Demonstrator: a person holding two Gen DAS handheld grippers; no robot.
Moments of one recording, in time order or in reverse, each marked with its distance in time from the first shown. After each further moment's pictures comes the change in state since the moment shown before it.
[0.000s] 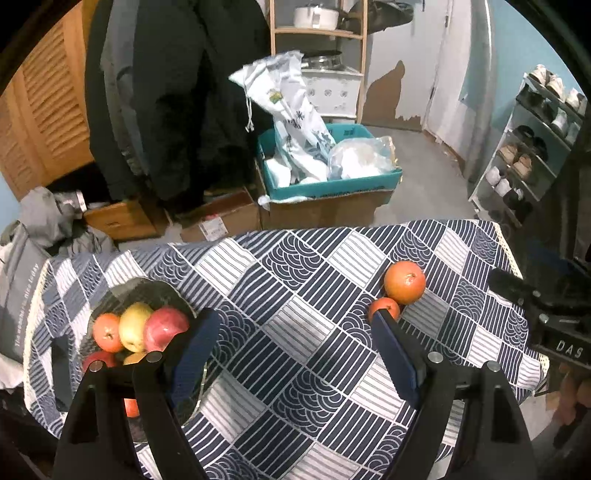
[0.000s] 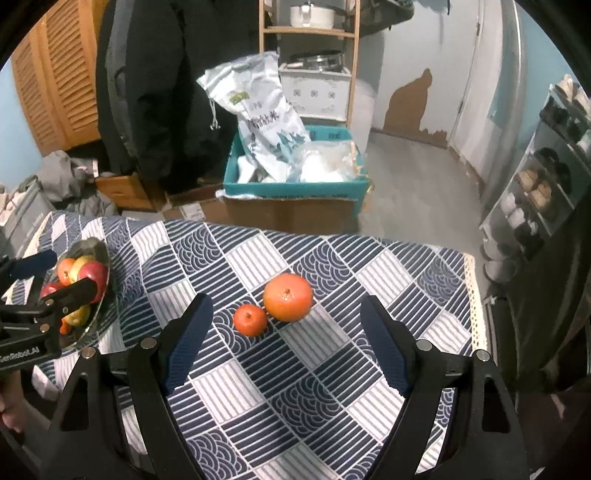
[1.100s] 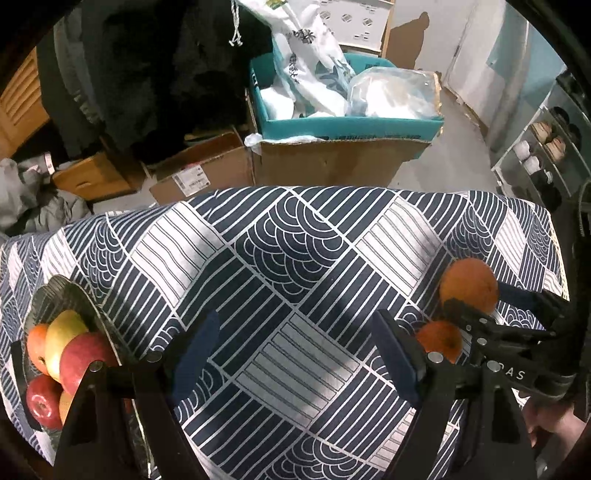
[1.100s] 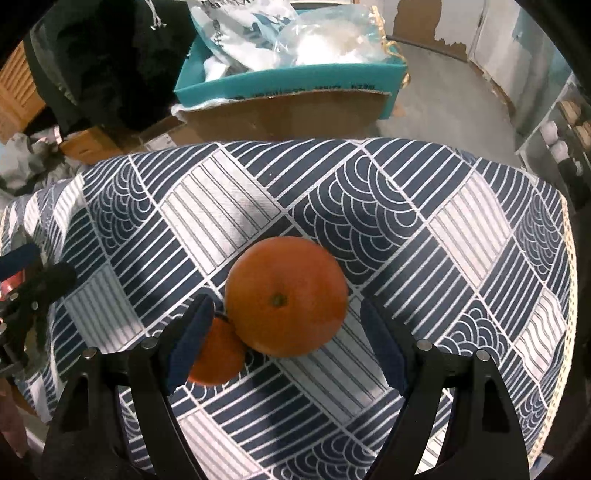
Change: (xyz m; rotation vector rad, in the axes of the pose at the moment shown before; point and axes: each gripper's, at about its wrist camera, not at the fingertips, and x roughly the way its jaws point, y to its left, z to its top) left arm 0.155 0.003 0.021 -0.033 0.220 -0.002; right arm 0.190 -0.016 -0.009 0.108 0.315 0.052
